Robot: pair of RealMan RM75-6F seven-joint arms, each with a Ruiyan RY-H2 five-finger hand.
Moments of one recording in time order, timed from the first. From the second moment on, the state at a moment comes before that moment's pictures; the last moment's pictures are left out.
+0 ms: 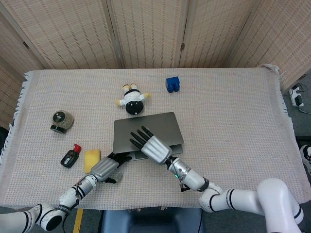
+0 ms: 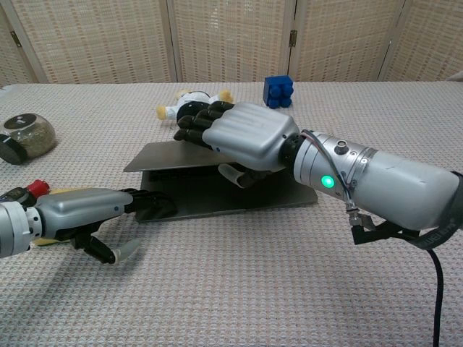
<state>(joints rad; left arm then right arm) -0.66 -1.51 0.01 -1.45 1.42 0.78 0.03 0.91 -1.76 0.15 -1.32 -1.39 0.91 -0.64</state>
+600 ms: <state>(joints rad) -0.67 -1.52 0.02 -1.44 1.39 0.77 0.04 0.92 -1.79 0.13 -1.26 -1.40 0.90 -0.62</state>
